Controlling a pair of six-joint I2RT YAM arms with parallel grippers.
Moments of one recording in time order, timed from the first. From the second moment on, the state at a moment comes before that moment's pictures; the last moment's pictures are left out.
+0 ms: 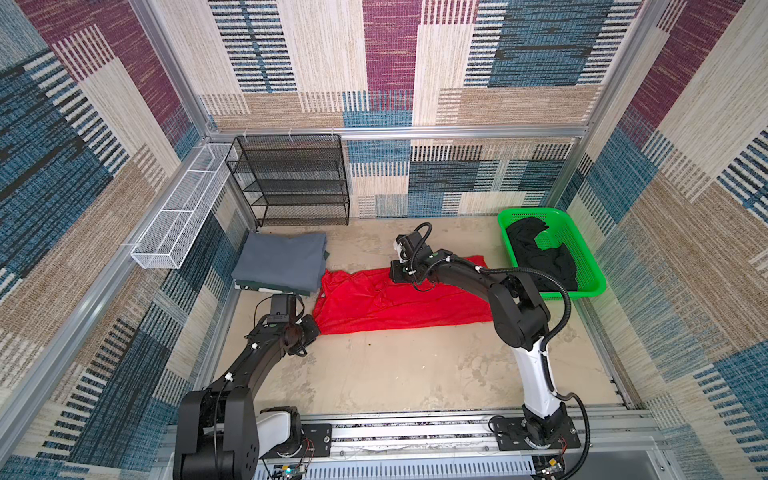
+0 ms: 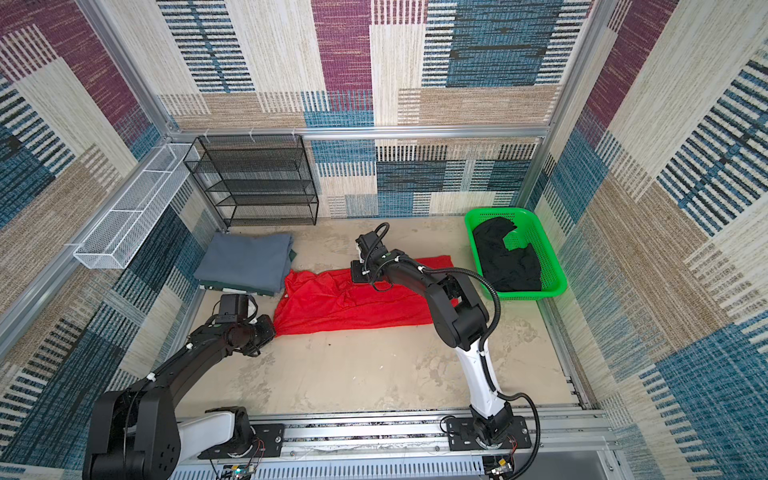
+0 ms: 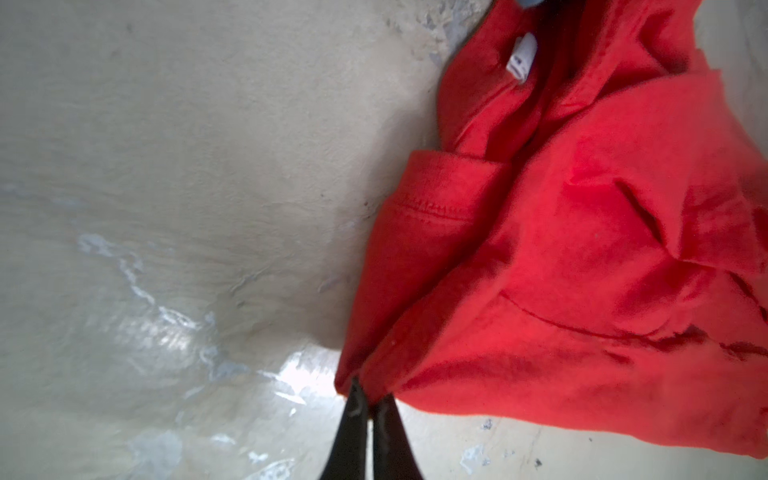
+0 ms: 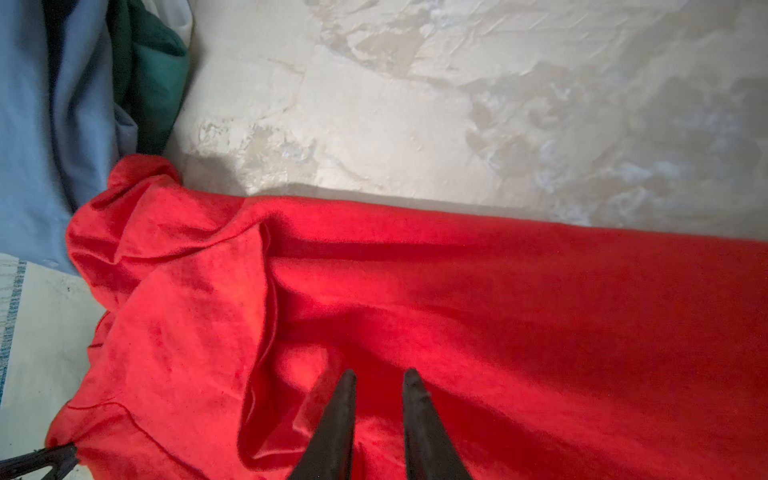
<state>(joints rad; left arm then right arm) 0.03 1.21 0.55 -0.43 0.18 -0.56 0.59 2.16 1.66 -0.39 -0.17 0.46</state>
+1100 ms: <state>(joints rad) -0.21 1.36 1.00 -0.51 0.20 -0.49 0.59 1.75 1.08 -0.30 -0.05 0.45</state>
